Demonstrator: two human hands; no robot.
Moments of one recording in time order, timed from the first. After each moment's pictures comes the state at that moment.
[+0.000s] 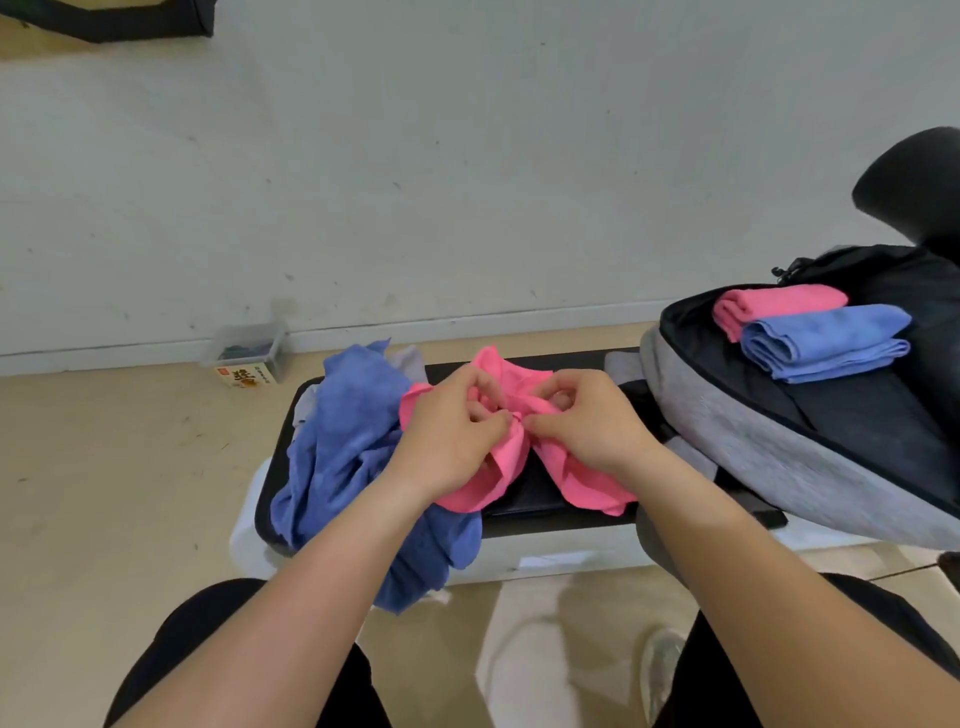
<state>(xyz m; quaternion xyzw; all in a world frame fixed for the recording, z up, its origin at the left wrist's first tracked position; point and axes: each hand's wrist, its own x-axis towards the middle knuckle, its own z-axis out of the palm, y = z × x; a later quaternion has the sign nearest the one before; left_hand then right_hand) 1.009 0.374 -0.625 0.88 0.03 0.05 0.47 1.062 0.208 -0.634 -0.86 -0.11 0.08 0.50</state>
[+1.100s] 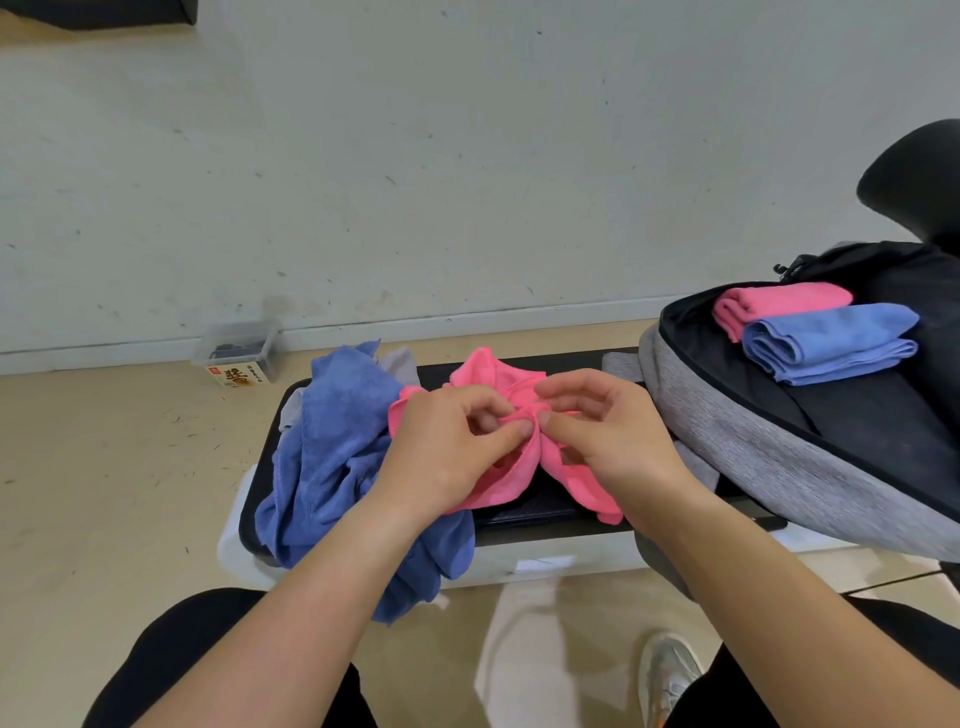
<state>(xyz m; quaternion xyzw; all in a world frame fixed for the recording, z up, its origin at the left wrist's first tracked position) 1.006 0.368 -0.627 0.88 -0.02 0.12 0.46 1.030 0.196 -0.616 -0.70 -0.07 0.10 0.71</state>
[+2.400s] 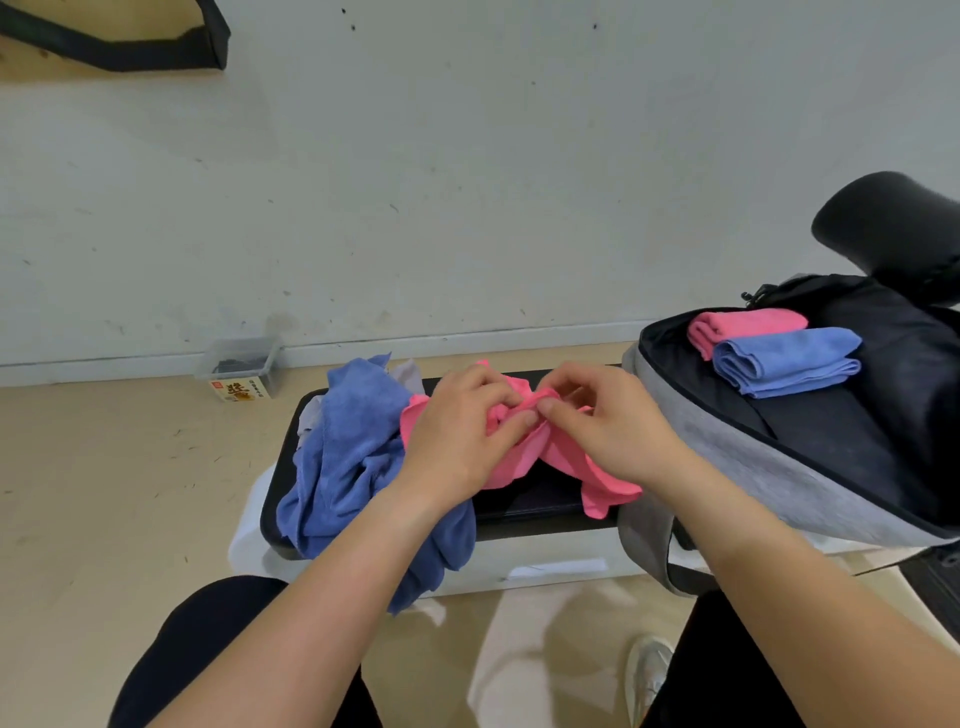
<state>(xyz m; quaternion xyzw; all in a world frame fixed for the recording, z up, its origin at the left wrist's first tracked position) 1.005 0.366 -0.618 0.91 -0.11 0.19 0.36 1.031 0.183 -0.582 -0.86 -0.26 -0.02 0.45</state>
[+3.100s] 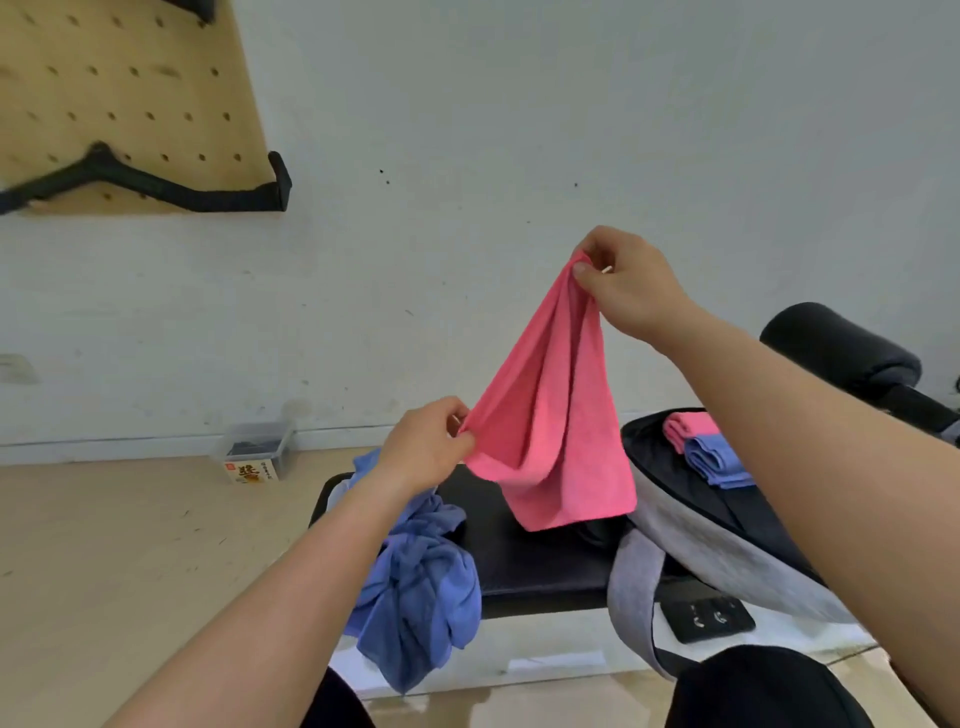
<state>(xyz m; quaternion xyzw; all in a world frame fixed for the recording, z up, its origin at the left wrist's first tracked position) 1.018 0.414 -0.529 0.94 0.00 0.12 0.32 1.094 0.187 -0.384 -0.86 -0.24 -0.23 0.39</state>
